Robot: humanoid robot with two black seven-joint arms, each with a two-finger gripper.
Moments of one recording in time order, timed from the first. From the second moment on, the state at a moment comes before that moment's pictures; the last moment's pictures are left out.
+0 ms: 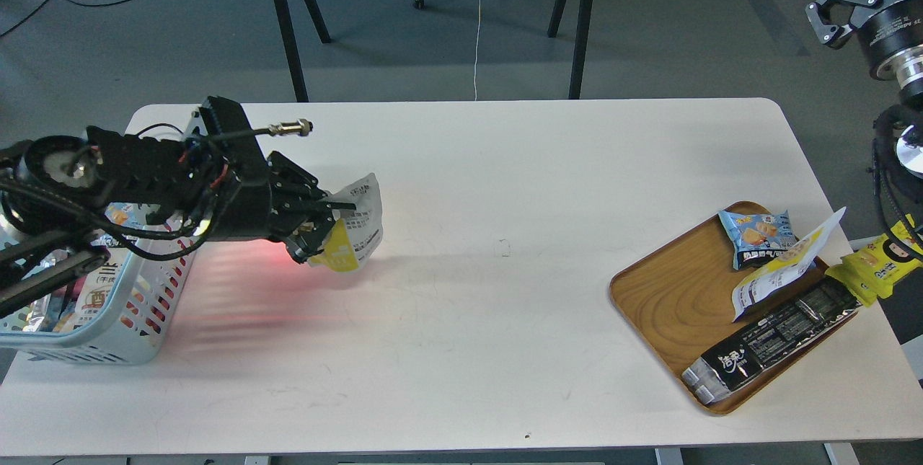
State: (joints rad) left arm -0.89 0.92 -0.50 -1.62 2.18 -0.49 -0.38; right arm 1.01 -0.53 0.36 0.45 0.36 0.49 0.49
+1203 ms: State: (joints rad) left arm -0.89 0.94 -0.52 -1.46 2.18 -0.49 -0.43; right arm 1.04 -0.54 0.36 0.45 0.36 0.49 0.49
